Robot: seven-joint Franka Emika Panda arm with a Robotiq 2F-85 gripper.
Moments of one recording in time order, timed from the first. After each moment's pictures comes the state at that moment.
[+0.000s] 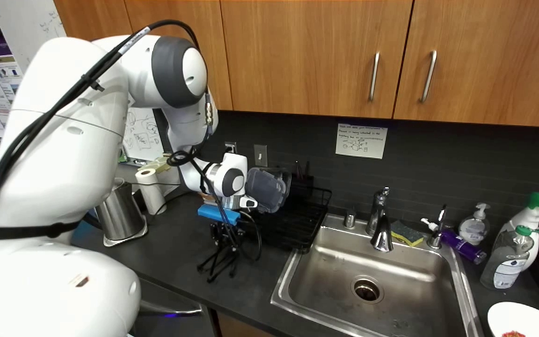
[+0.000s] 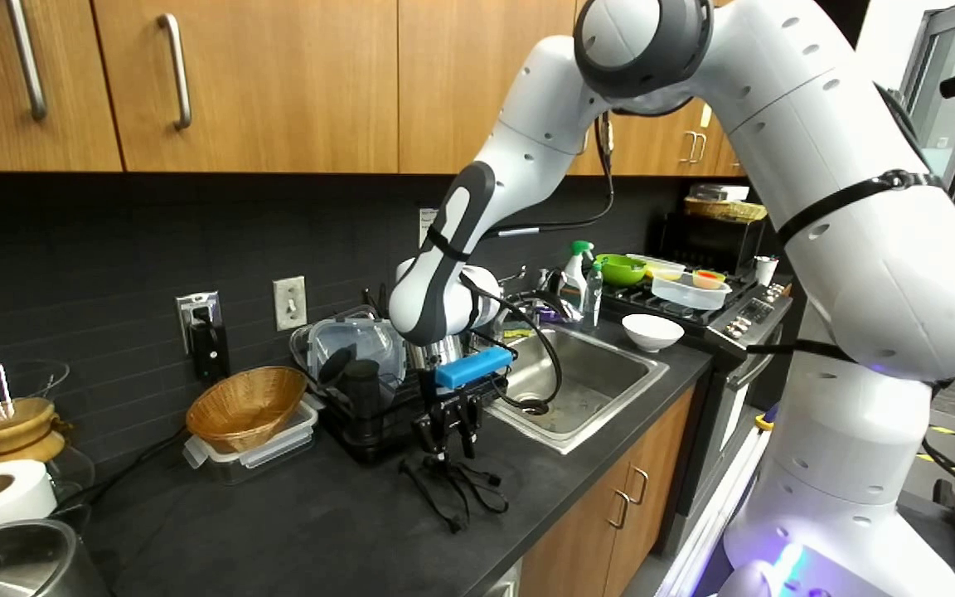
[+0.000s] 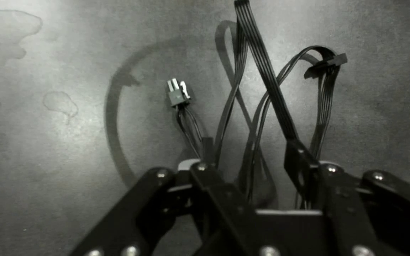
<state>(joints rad) 0.09 0.64 0.03 -2.11 0.08 2.39 0.09</state>
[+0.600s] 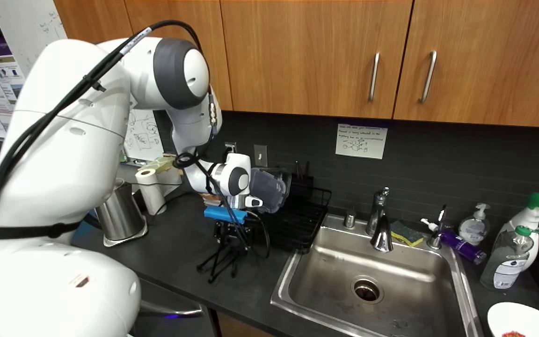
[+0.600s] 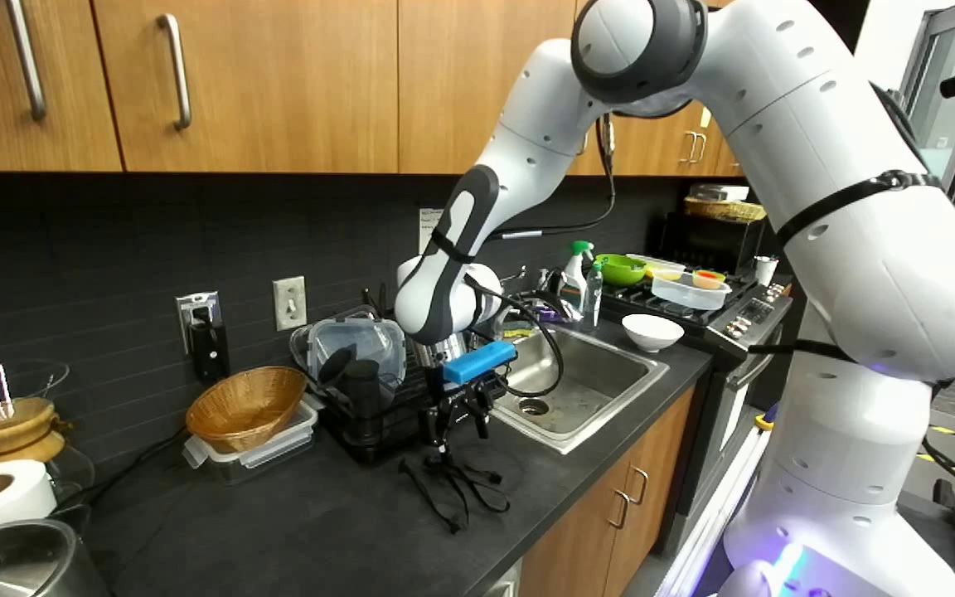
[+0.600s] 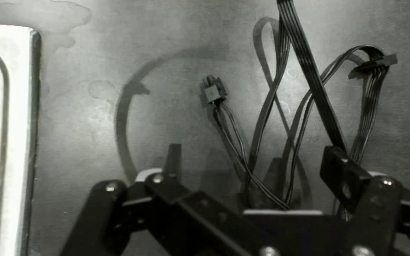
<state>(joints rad) 0.09 0.65 0.00 -2.08 0.00 2.35 0.09</state>
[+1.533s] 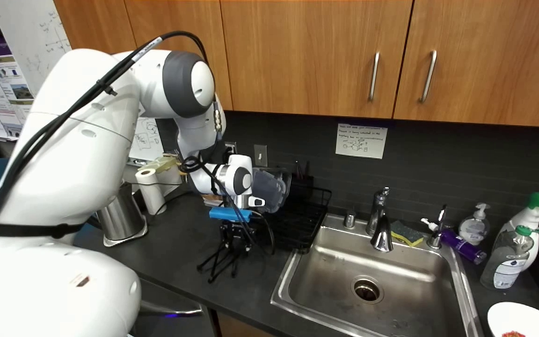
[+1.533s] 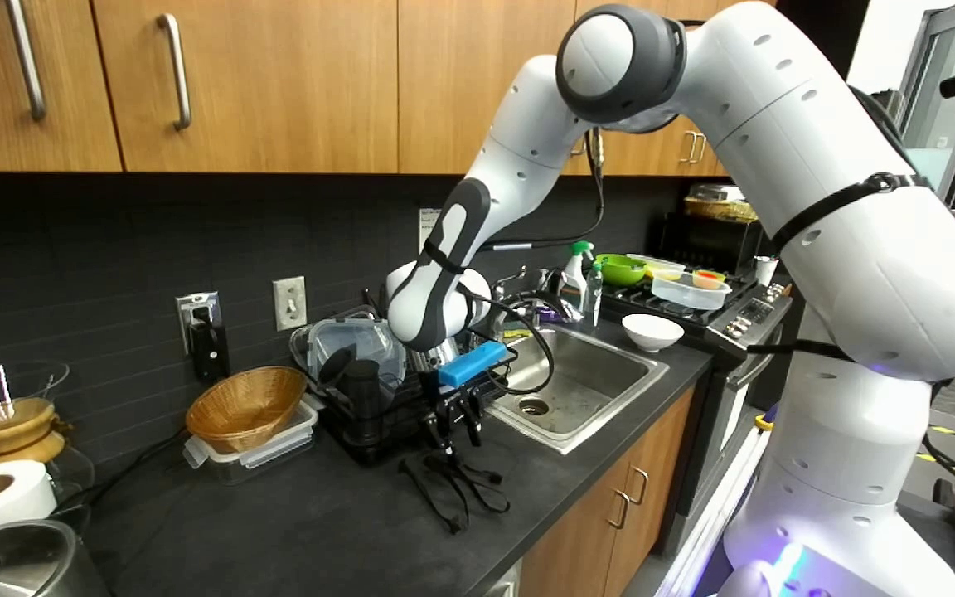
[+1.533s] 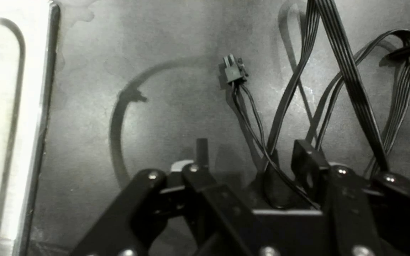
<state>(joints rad) 0.10 0.72 0.00 -1.99 -0.06 2.30 0.08</state>
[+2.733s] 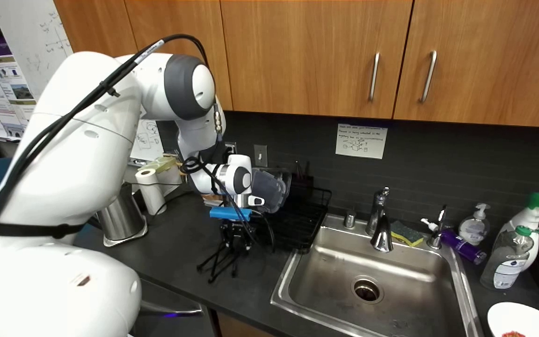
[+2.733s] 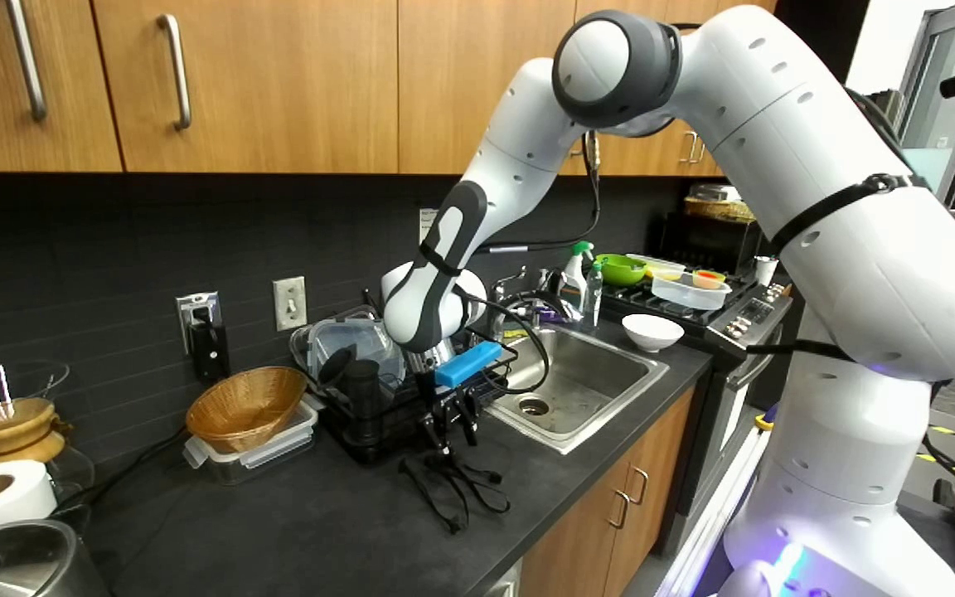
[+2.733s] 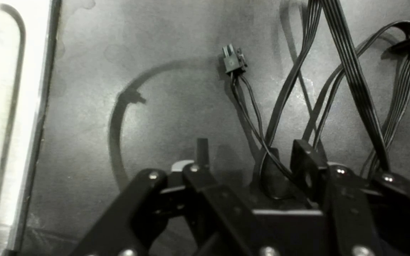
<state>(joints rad) 0.10 0.73 0.00 -1.96 -0.08 2.29 0.08</state>
